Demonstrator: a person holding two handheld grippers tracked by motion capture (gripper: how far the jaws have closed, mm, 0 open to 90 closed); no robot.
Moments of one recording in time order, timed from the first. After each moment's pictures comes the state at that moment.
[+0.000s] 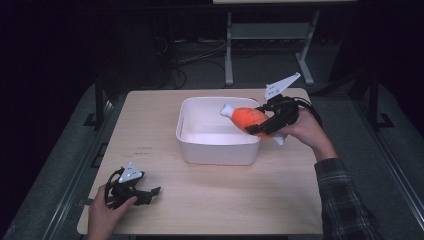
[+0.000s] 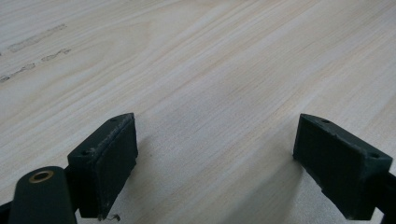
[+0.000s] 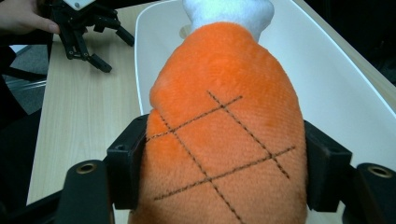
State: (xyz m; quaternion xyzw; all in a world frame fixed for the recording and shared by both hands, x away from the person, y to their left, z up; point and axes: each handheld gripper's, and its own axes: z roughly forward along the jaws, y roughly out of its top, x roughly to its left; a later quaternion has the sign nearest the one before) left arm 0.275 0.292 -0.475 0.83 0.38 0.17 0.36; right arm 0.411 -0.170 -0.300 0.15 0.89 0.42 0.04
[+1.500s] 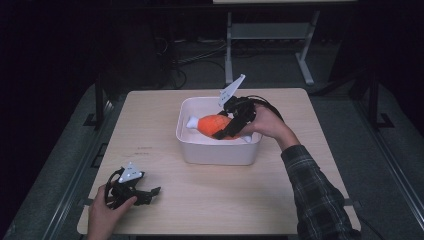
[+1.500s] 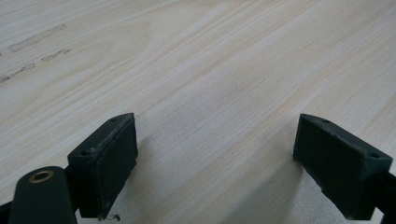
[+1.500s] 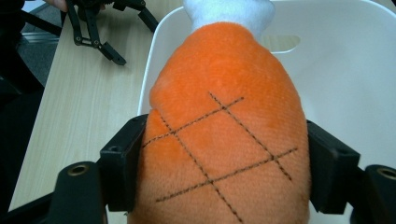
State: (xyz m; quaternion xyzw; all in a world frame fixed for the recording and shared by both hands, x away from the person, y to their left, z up) left arm 0.275 0.292 -0.475 0.84 0.39 0.17 0.36; right arm 0.438 -0.070 -0.317 0.05 0.93 0.36 0.00
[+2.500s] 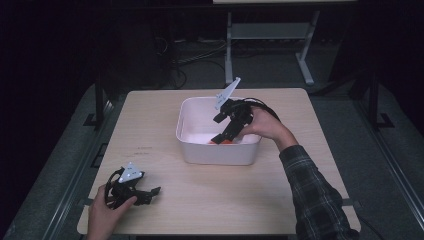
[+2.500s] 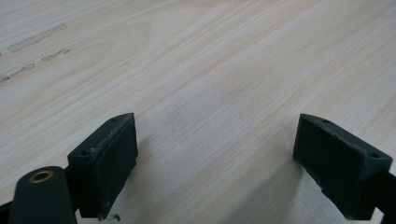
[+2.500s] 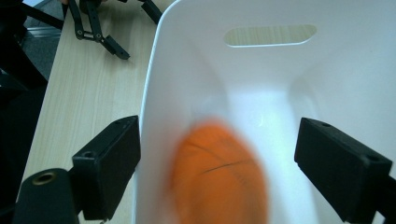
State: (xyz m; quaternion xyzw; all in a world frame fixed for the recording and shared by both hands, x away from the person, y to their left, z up) left arm 0.275 0.292 -0.475 0.84 0.39 0.17 0.36; right arm 0.436 -0.062 -0.324 0.06 0.94 0.35 -0.02
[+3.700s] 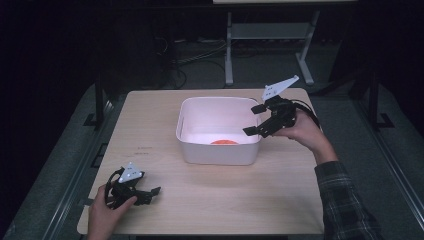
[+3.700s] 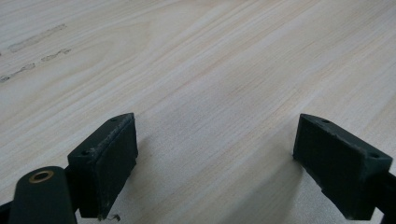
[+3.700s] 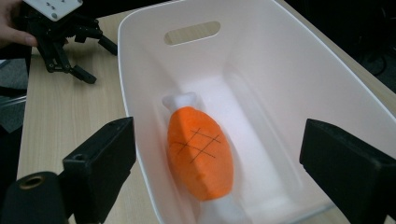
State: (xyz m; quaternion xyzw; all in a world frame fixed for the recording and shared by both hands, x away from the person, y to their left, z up) left arm 0.275 0.292 -0.475 0.83 0.38 0.17 0.36; right arm 0.405 -0.169 -0.305 0.20 0.88 0.42 0.06
